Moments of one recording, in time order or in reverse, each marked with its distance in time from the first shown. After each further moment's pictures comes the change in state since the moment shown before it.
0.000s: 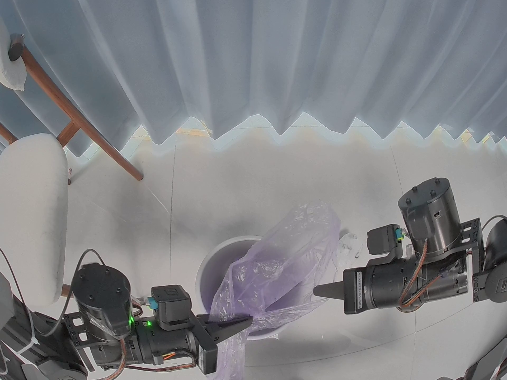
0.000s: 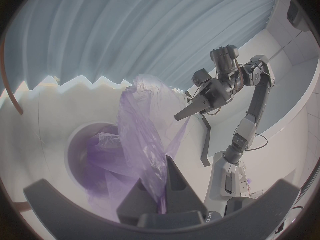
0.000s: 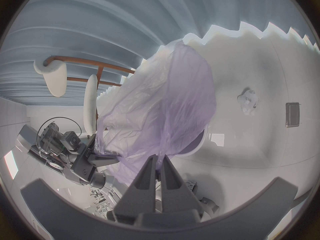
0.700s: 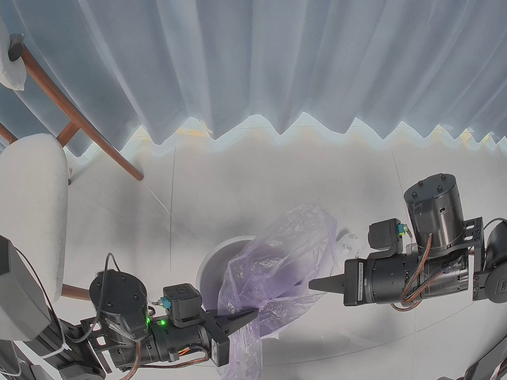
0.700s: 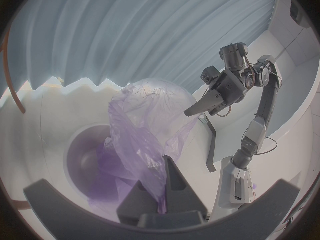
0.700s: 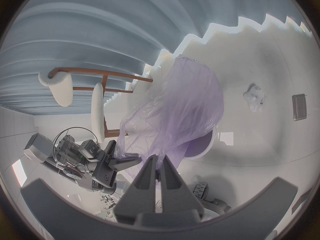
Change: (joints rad) left arm -0.002 0.142 0.019 -0.203 0.057 -0.013; right arm -0.013 -0.005 0.021 -0.084 0.053 0.071
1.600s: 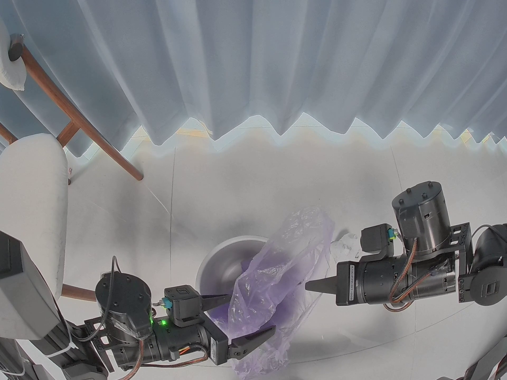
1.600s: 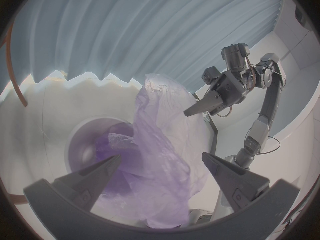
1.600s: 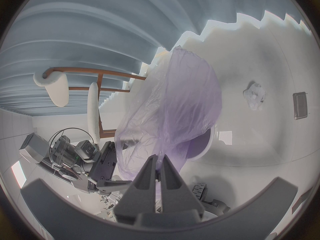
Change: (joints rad) left arm 0.020 0.038 0.012 -0.014 -0.001 -0.021; right arm -0.025 0.057 0.023 -0.061 0.013 -0.008
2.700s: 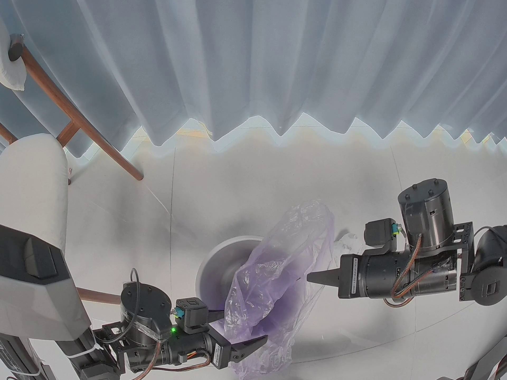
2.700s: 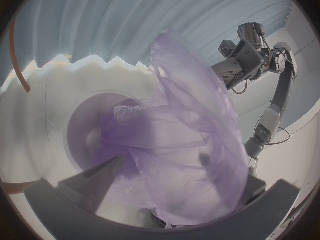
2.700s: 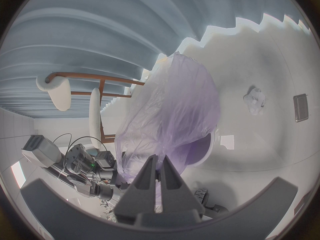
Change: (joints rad) left arm 0.021 0.132 0.016 -0.009 0.004 -0.002; right arm -0.018 -0.005 0.020 -0.065 -0.005 0.000
